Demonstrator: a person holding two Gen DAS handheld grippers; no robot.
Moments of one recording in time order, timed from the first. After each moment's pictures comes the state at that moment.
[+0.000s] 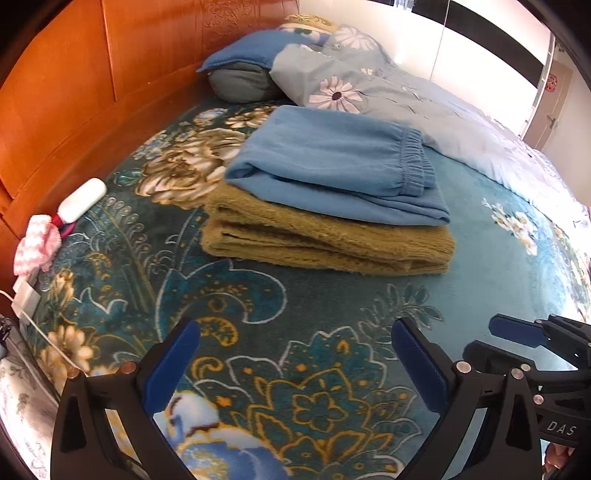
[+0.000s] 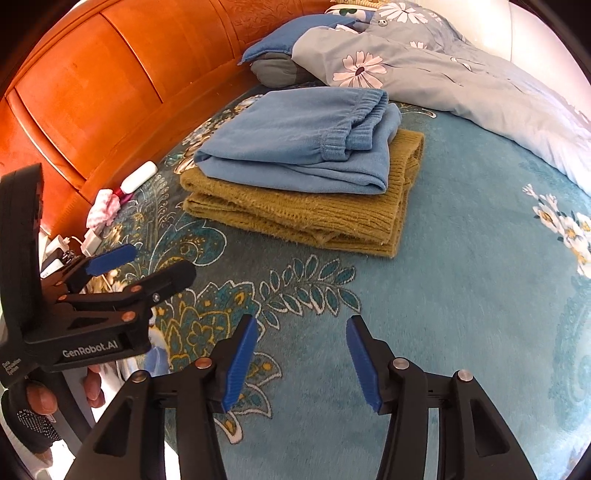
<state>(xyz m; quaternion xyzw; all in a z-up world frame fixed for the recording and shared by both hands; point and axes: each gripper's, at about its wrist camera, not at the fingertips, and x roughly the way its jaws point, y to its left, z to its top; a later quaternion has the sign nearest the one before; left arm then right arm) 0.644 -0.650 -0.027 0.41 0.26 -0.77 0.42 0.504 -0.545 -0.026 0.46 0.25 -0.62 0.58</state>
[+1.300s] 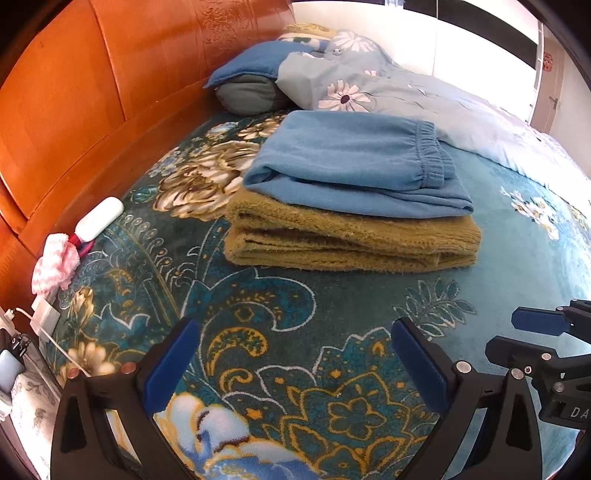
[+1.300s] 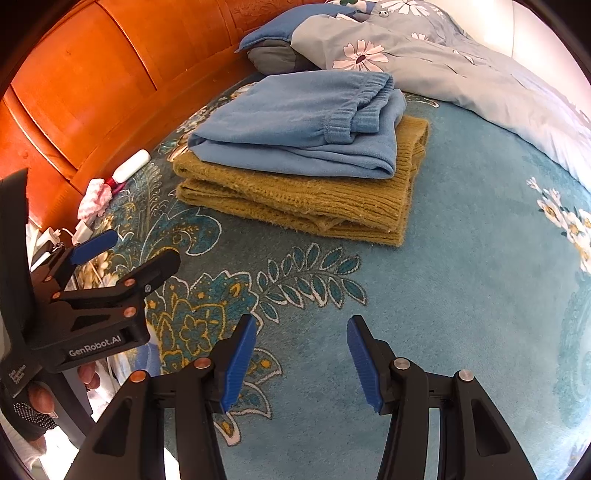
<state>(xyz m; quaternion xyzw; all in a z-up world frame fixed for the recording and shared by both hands) 0.646 -0.648 -0.035 0.41 0.20 -0.77 0.45 0.509 -0.552 -0.040 0.47 0.27 -0.62 0.57</state>
